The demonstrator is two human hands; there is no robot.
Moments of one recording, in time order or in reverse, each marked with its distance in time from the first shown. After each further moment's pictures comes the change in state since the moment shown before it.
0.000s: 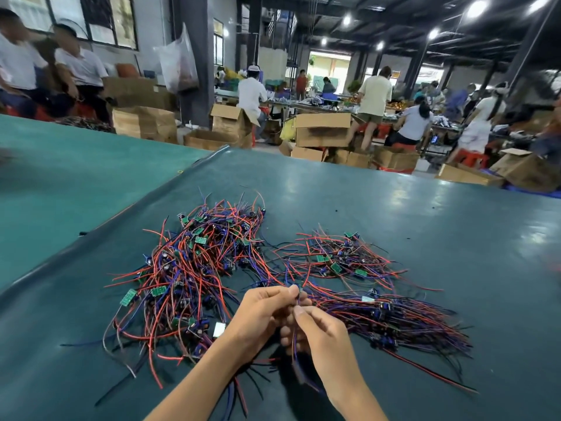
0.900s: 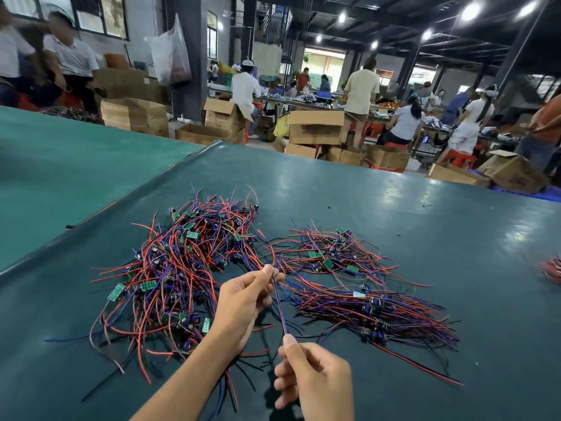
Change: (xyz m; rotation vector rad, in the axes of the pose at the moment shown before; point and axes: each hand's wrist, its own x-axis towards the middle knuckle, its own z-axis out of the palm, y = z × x) left_hand 0.014 -0.005 -0.011 -0.101 0.282 0.177; right_hand -0.053 0.006 0.012 0.056 0.211 0.162
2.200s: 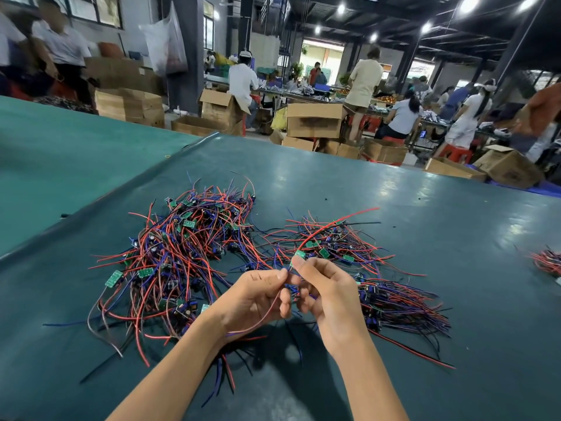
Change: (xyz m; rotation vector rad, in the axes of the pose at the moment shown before) left_hand -0.018 0.017 0.006 -0.095 -0.582 -0.271; right_hand 0.058 -0.058 -0.010 0.219 -0.197 -0.127
